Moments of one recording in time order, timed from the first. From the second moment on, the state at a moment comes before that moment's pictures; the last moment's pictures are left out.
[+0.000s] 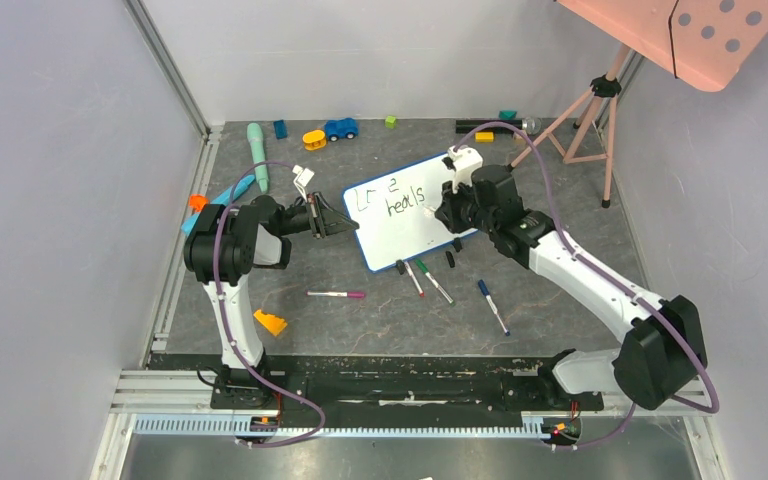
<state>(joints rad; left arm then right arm) -0.07 2.09 0.77 1.51 1.29 -1.00 0.54 1.33 1.03 -0.22 -0.06 0.10</state>
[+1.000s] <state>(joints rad) -0.07 2.09 0.76 1.51 1.28 -1.00 0.72 1.42 0.99 -0.22 0.11 0.06</state>
